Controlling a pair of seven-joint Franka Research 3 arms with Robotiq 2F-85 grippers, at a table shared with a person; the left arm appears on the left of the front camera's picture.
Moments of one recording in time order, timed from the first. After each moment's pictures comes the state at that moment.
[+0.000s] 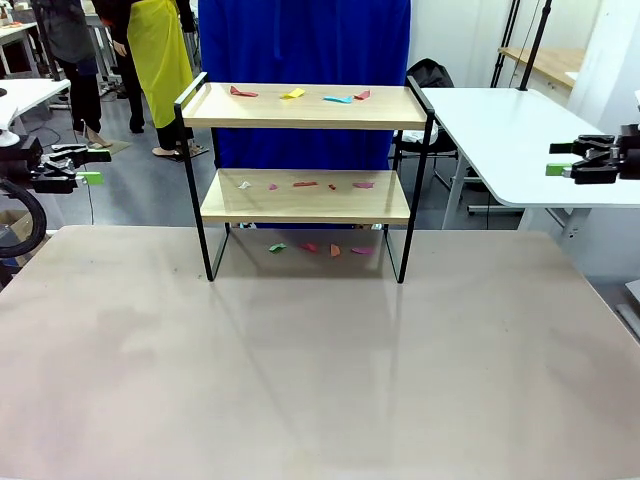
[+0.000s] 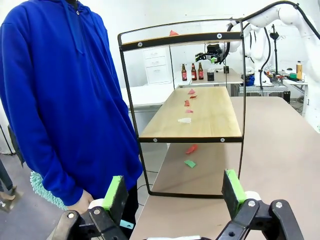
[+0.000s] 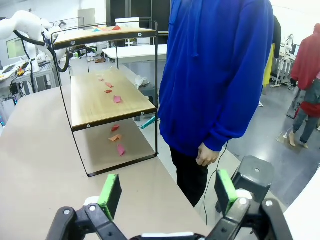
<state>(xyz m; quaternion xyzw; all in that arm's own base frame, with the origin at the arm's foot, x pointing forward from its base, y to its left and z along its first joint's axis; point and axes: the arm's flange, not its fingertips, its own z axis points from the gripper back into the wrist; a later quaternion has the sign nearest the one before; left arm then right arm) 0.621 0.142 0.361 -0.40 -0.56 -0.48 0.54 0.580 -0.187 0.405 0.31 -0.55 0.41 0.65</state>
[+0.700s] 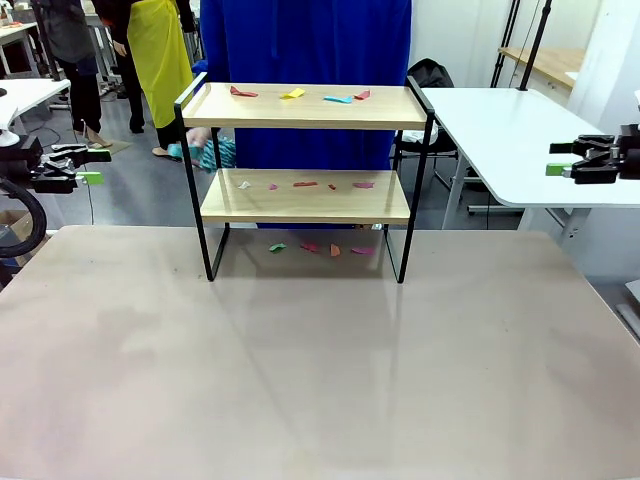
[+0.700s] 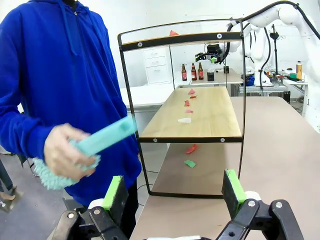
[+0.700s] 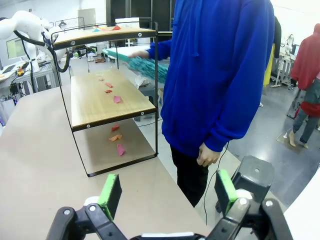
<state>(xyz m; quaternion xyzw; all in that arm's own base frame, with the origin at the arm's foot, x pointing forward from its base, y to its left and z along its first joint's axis) 0.621 0.142 0.362 -0.40 -0.56 -0.48 0.54 0.580 -0.187 0.405 0.31 -0.55 0.41 0.65</state>
